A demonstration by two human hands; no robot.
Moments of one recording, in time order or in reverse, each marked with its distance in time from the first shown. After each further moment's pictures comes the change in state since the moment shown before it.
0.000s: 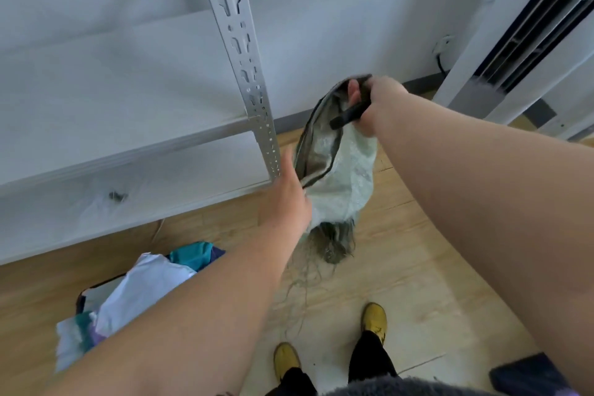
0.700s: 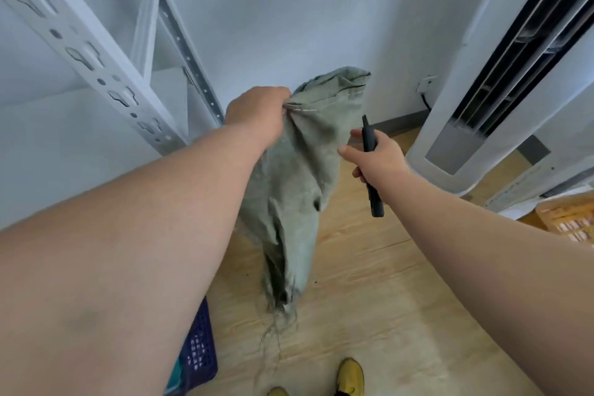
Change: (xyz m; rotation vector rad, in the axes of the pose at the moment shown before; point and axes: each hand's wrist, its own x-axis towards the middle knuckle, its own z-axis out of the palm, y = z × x) left_hand 0.170 0.190 -0.070 0.347 0.170 0.248; right_hand 0.045 -0.131 -0.088 -1.022 -0.200 -0.539
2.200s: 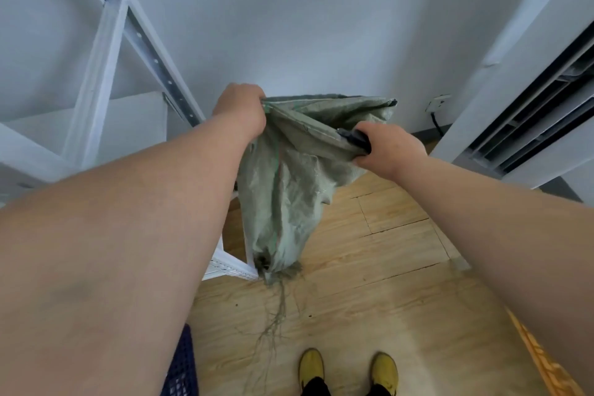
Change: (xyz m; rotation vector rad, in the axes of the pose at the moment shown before) left_hand 0.179 -0.054 0.022 -0.037 -0.045 -0.248; right_hand 0.179 -0.068 -0.001 -1.092 -0.112 -0.382
